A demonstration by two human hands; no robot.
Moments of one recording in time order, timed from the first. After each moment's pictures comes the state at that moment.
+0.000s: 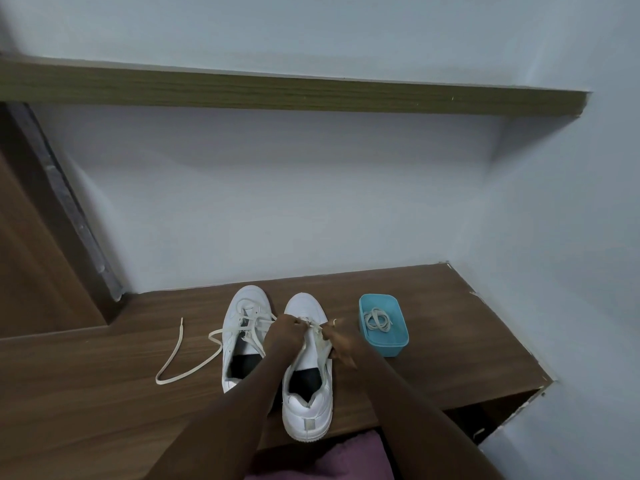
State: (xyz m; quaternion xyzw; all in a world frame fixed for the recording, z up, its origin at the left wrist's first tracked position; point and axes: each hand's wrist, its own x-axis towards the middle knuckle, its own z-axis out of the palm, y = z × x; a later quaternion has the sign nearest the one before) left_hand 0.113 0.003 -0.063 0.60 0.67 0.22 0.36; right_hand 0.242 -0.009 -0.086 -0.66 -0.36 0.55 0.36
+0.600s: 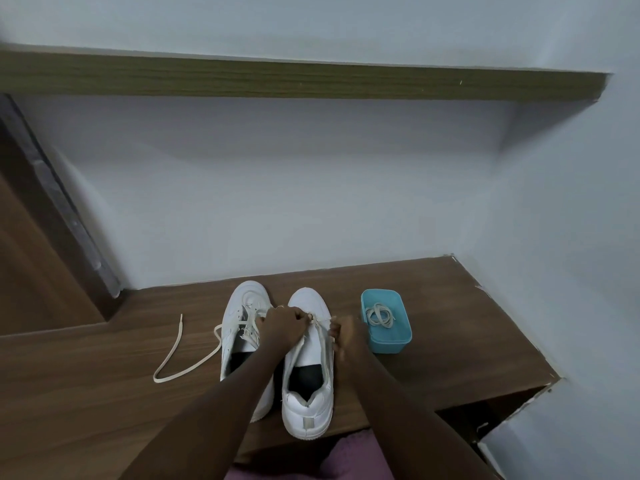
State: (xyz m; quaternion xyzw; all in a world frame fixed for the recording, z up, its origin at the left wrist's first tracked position) left_hand 0.107 0.015 -0.062 0.72 0.65 0.13 0.20; right_hand 0.243 -0.003 -0.086 -0.66 -0.16 0.54 0.49
